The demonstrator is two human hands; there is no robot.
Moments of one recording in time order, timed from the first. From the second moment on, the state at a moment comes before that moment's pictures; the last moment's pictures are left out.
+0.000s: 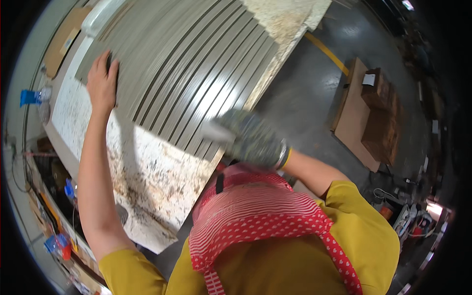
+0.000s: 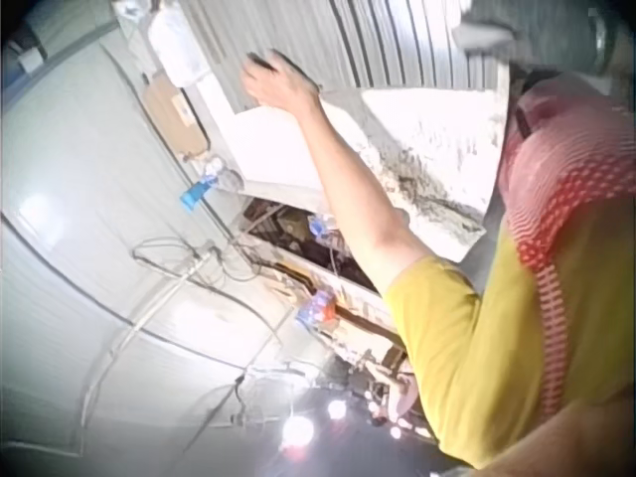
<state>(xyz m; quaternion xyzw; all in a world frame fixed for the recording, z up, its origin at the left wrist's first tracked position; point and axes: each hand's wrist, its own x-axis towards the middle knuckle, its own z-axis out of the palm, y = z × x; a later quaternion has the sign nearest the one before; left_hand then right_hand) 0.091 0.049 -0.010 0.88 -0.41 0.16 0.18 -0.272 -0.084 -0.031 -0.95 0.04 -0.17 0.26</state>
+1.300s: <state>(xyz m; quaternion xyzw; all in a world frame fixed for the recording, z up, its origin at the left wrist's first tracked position) 0.073 0.045 0.003 0.89 -0.41 0.13 0.18 -0.235 -0.310 -0.026 -0.89 0.30 -0.26 0.22</state>
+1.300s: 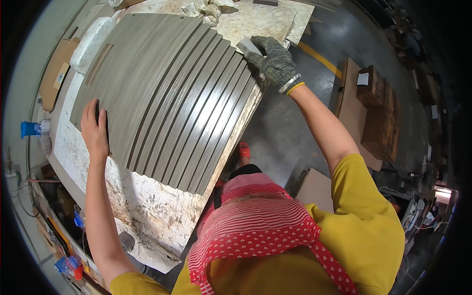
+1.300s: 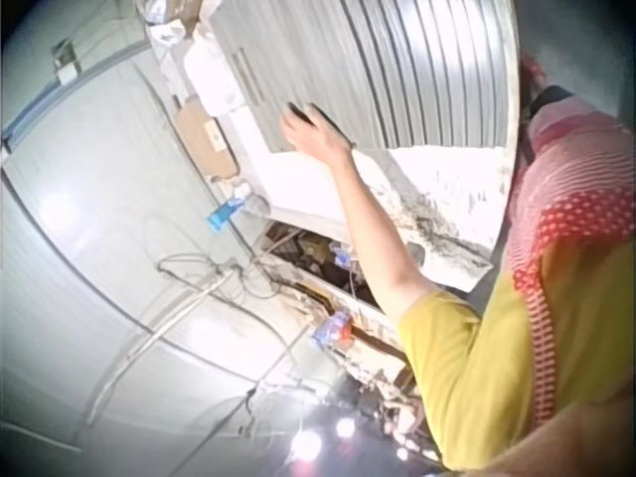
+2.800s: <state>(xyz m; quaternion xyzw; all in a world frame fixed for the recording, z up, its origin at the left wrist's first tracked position) 0.073 0.042 0.005 0.88 -0.41 0.13 0.18 -0.204 -0.099 -0.026 -0.84 0.03 -0.22 0.49</state>
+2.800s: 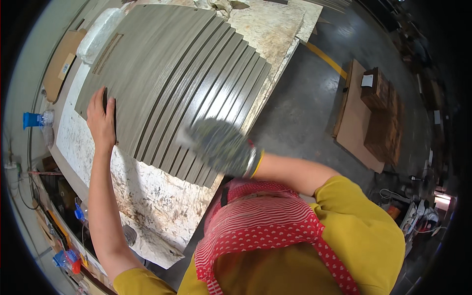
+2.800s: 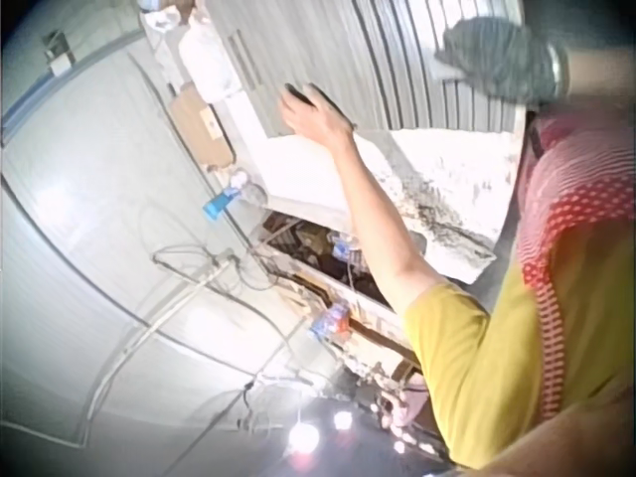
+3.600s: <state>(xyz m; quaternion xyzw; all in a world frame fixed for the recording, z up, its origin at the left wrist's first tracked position) 0.068 0.047 0.006 0.89 -0.40 0.12 0.18 -0.187 -0.251 -0.014 -0.92 0.22 -0.28 0.13</state>
